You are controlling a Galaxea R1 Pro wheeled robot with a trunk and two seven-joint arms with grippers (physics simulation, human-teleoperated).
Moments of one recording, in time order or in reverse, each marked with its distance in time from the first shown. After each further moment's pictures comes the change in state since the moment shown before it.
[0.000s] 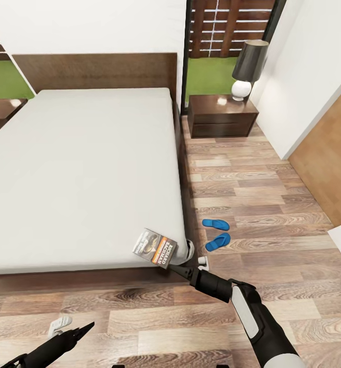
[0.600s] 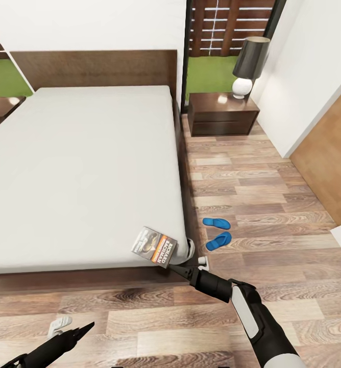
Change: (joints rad) left arm 0.000 0.000 0.000 0.000 0.000 0.000 0.000; right arm 0.000 0.000 0.000 0.000 0.000 0.000 0.000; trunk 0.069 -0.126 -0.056
